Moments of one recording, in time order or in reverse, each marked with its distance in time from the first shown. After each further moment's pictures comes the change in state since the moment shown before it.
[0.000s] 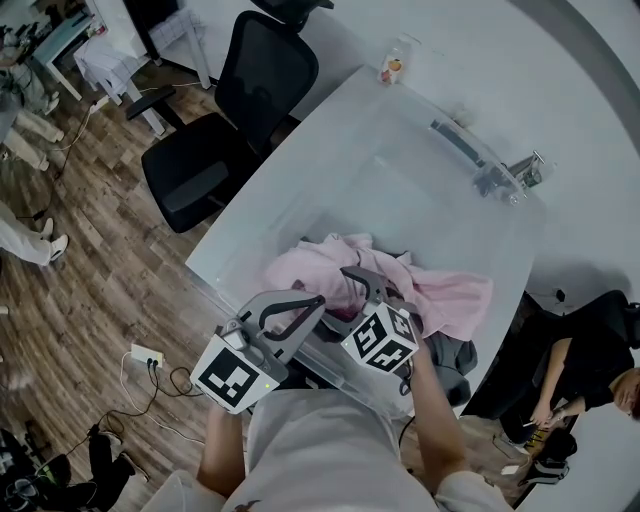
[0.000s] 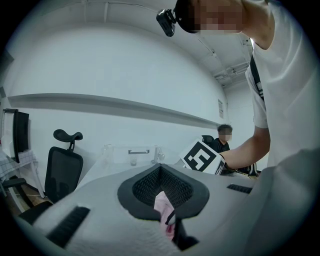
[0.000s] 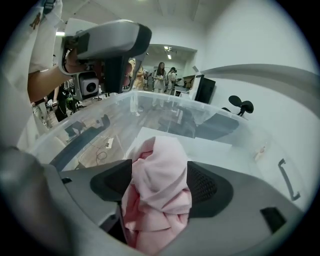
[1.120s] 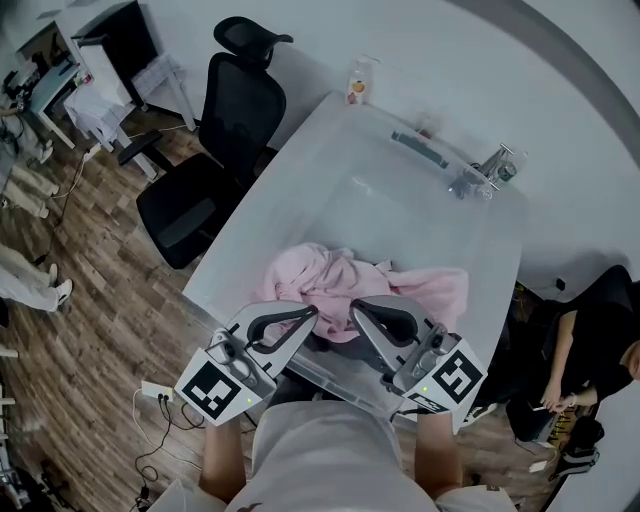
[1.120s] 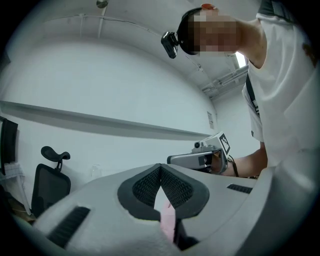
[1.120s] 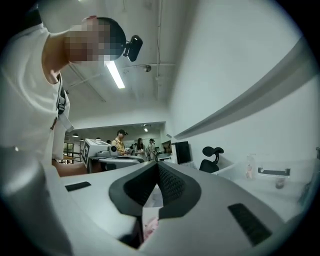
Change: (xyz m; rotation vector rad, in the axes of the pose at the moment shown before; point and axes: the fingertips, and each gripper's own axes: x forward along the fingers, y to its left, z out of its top) left arm 0.001 -0.037 0.054 0.069 -0.130 -0.091; right arm -0.205 -0.020 0.084 0.330 -0.868 -0.126
